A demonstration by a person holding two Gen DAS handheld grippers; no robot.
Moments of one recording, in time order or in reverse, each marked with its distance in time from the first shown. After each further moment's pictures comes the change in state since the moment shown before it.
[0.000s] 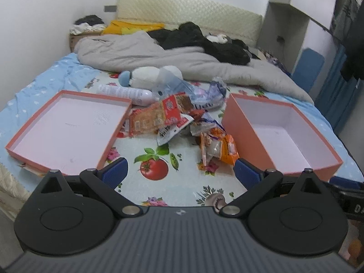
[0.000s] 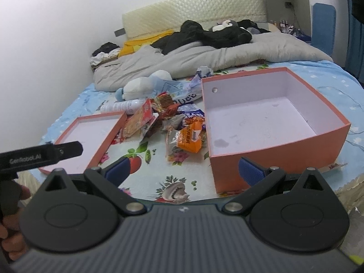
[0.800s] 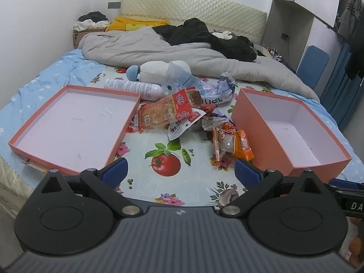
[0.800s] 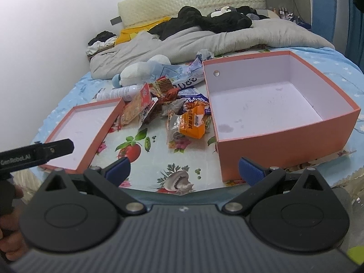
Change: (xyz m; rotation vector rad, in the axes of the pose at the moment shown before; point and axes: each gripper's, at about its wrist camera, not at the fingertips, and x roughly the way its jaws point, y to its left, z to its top) left arm 0.010 0.025 -0.010 -0.018 0.002 0.021; right arm 0.022 0.009 -0.011 0.002 0.059 0.005
